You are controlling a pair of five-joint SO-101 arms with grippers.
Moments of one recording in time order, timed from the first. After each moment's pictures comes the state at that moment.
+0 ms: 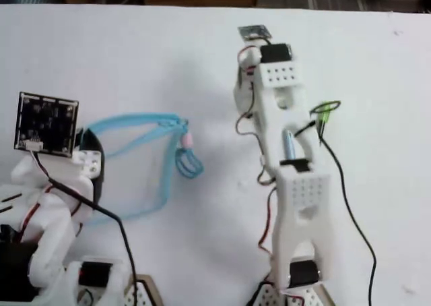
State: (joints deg) left arm -2.6 -59.7 20.7 88.2 -2.9; right arm -12.7 46.3 -52.7 98.5 6.2
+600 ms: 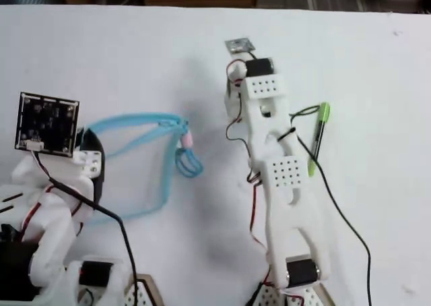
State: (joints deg) left arm -2.6 -59.7 20.7 88.2 -2.9; right arm -13.2 69.7 -78.2 99.5 6.9
